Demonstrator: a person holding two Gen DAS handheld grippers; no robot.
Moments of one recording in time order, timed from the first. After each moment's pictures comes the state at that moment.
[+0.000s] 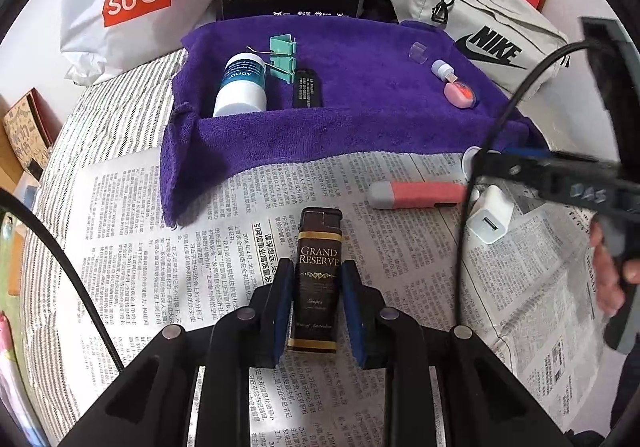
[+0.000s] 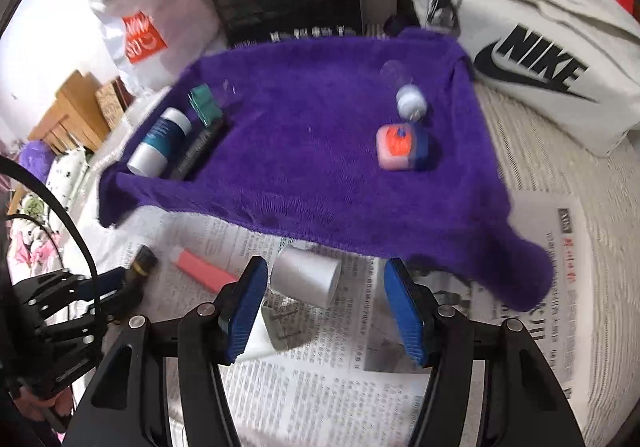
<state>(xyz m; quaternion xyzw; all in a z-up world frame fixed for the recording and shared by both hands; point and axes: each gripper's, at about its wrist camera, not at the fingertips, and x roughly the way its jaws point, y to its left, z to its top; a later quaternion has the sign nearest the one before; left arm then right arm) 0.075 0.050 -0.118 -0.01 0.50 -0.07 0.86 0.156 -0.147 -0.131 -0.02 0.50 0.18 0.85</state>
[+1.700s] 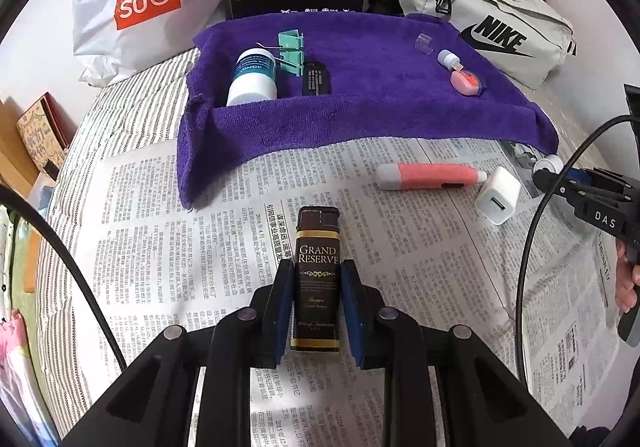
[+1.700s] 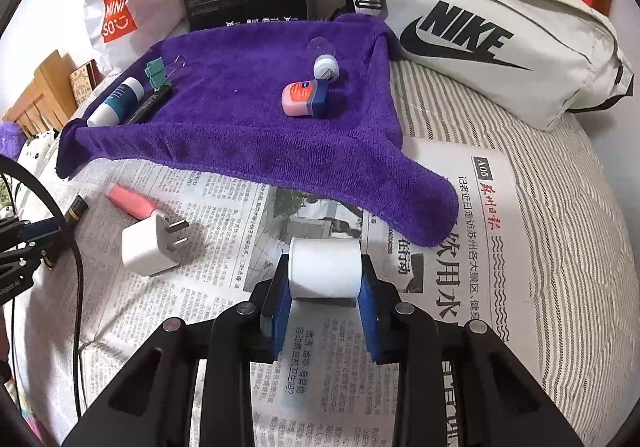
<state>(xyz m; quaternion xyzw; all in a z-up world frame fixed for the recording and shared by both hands) 0.062 0.042 -0.118 0.02 0.50 -0.03 0.87 0.119 -0.211 -0.147 -0.06 0.47 0.13 0.87</state>
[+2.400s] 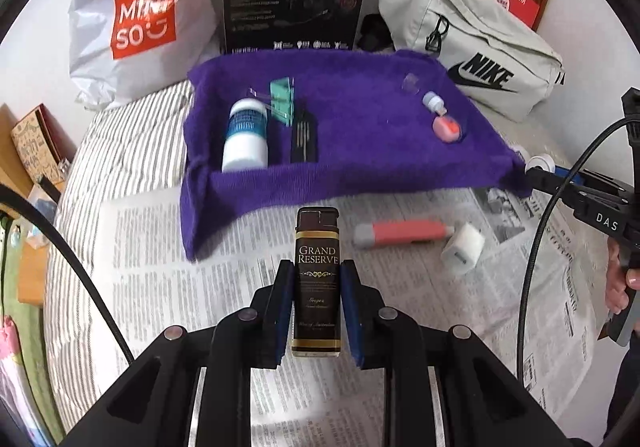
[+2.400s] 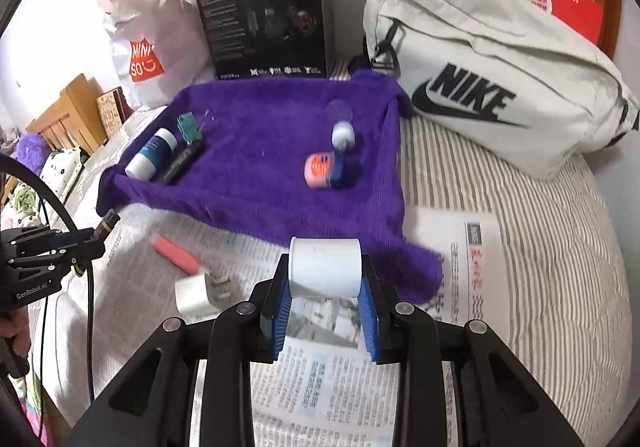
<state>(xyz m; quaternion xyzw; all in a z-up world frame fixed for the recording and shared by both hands) 0.077 0.043 -0.080 -0.01 0.48 -0.05 0.87 0.131 -0.214 -0.092 -0.05 0.44 0.17 0.88</state>
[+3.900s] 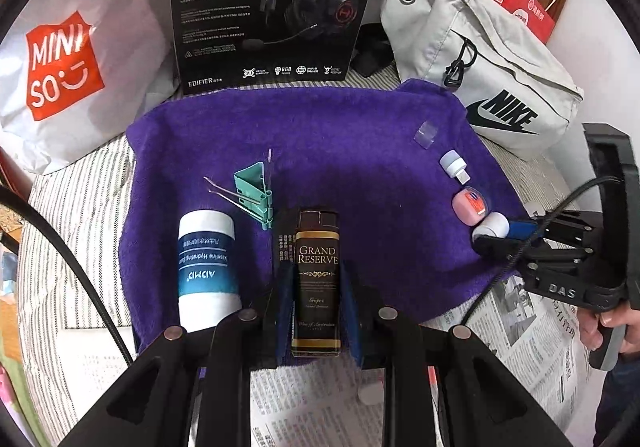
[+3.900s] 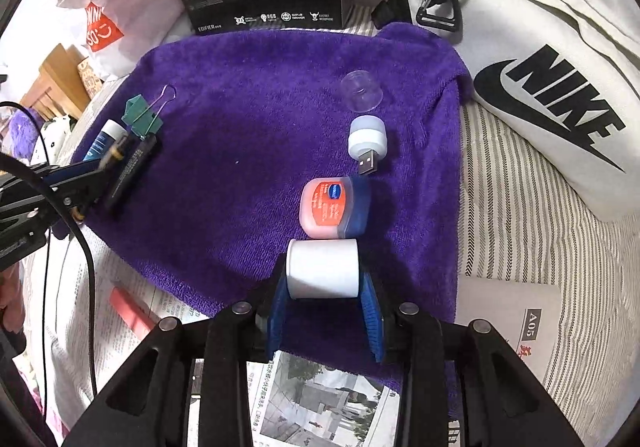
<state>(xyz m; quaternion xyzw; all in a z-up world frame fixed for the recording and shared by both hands) 0.201 0.037 -0.091 -0.02 0.49 -0.10 0.87 0.234 -0.167 -0.133 -0.07 0.54 0.19 0.82</state>
